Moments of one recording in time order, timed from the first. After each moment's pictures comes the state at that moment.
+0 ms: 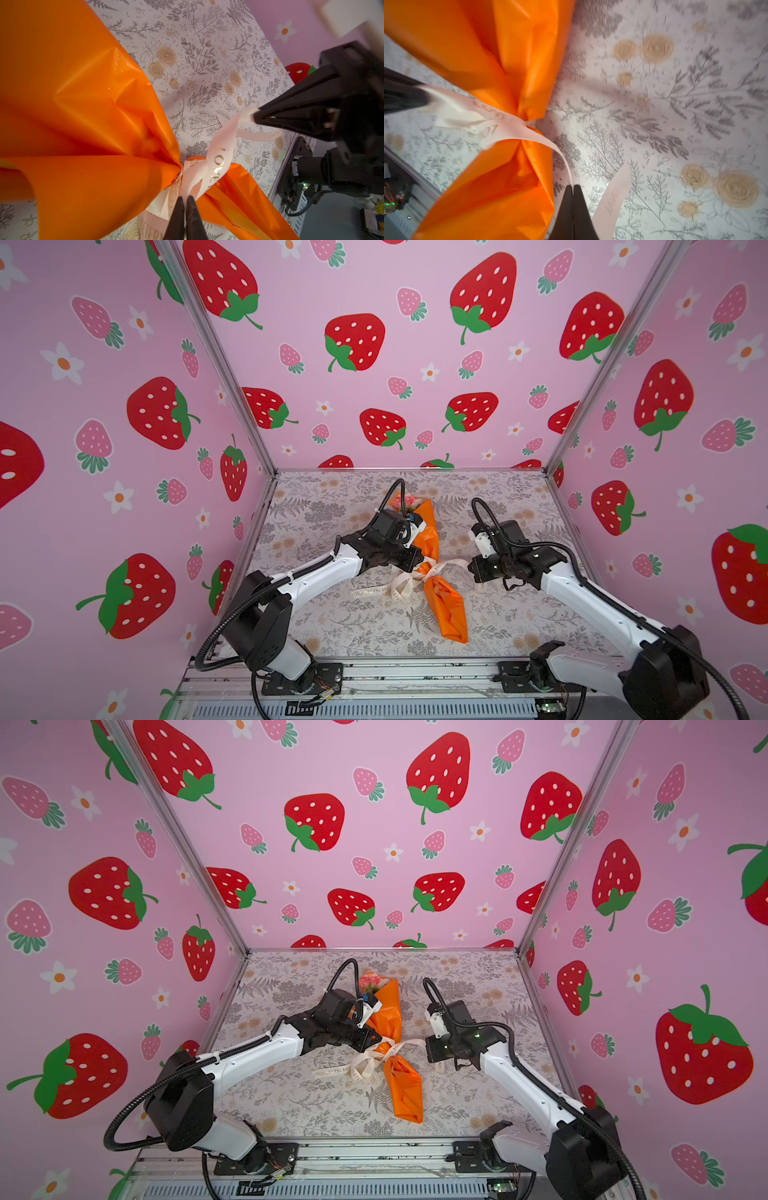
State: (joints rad) left arm -0.69 1.53 1.05 -0.34 0.40 -0.21; right arm 0.56 1.20 0.82 -0.69 -0.19 0.18
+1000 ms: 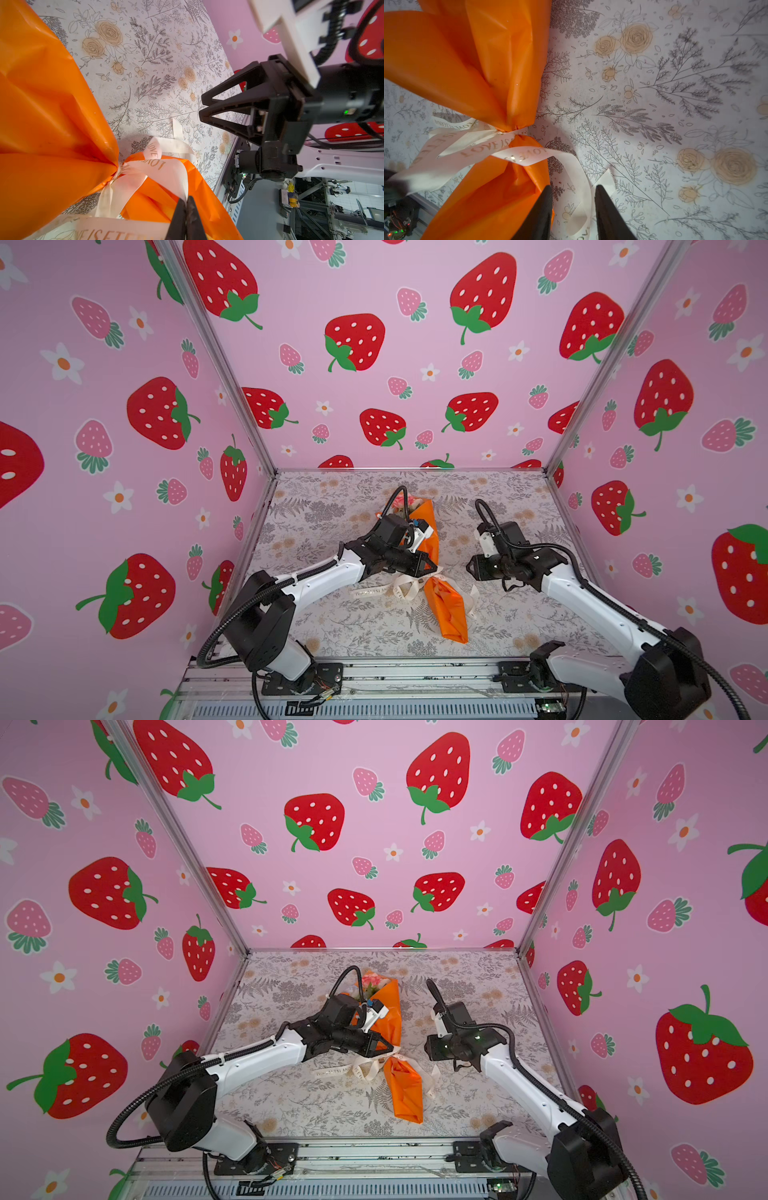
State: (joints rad) left arm -0.72 1.54 0.99 -0.19 0.62 -0.45; right arm 0.56 1.13 0.82 -0.66 -0.17 0.35
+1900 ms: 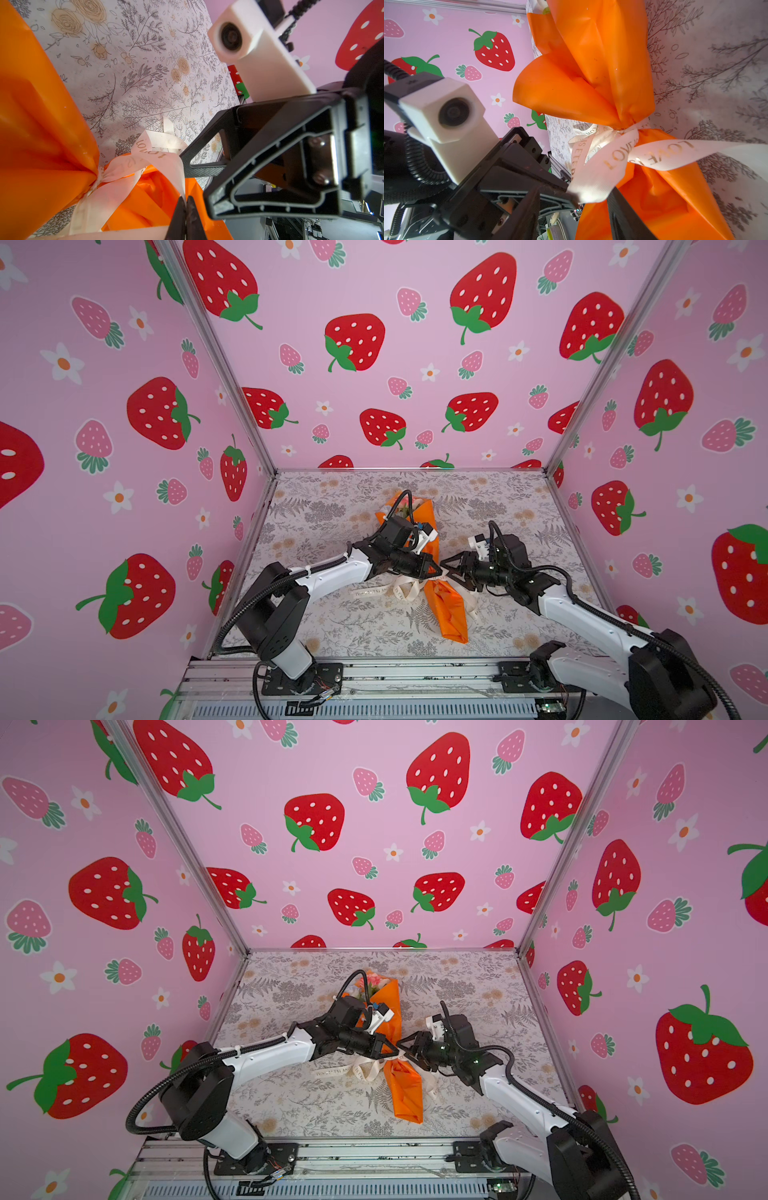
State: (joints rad) left arm -0.74 1.61 1.00 -0.13 0.69 -0.51; right arm 0.58 1.13 0.52 0.04 -0.64 1.17
